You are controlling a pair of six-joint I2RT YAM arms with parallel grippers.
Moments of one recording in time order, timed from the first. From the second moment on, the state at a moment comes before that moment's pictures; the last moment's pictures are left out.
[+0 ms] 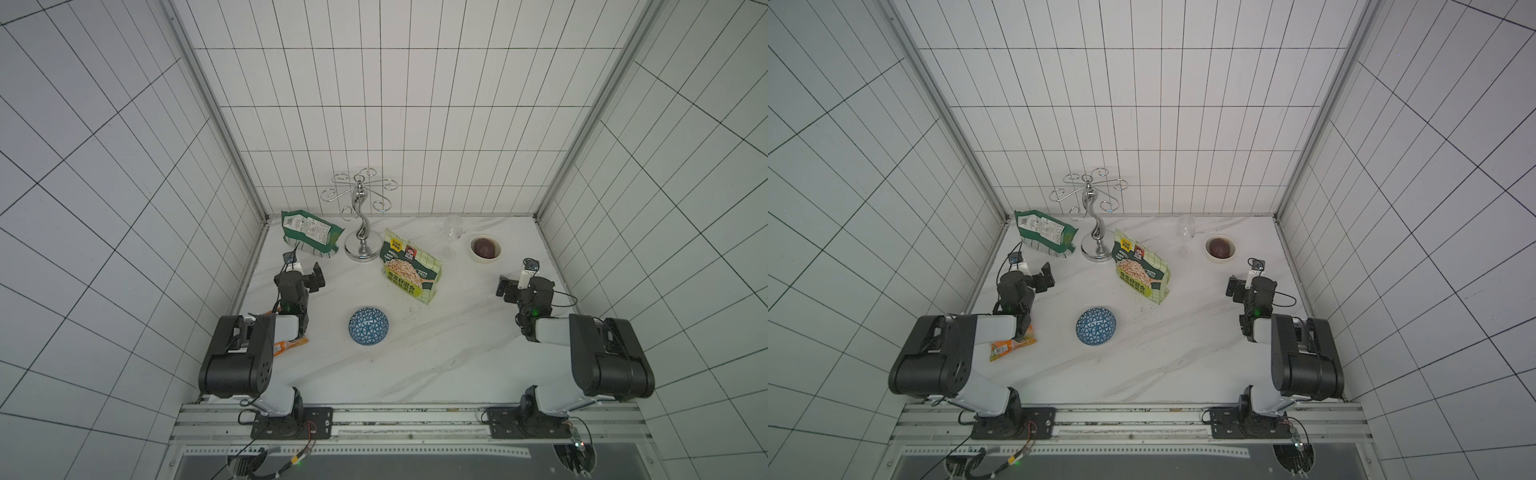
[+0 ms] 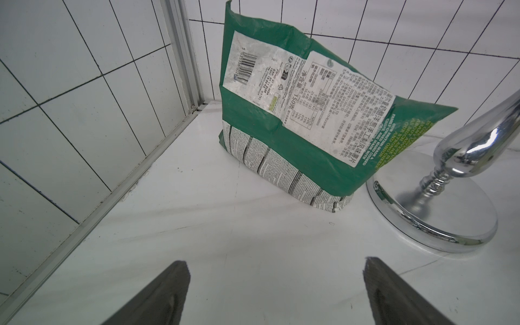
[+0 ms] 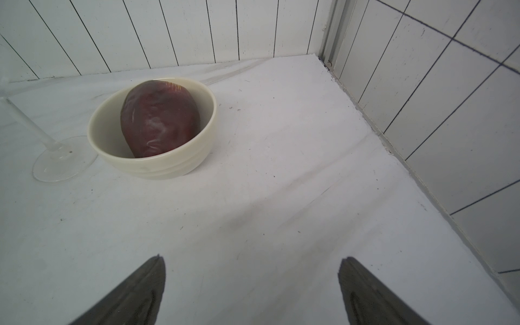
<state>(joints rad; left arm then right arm) 0.01 1.56 0.46 0.78 -0.16 -0.13 -0.02 1.54 0.42 0.71 0.05 0.02</state>
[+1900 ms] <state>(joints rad) -0.51 1.19 0.63 -0.60 -0.06 -1.16 0.12 0.78 0.79 -0.84 -0.14 0.46</state>
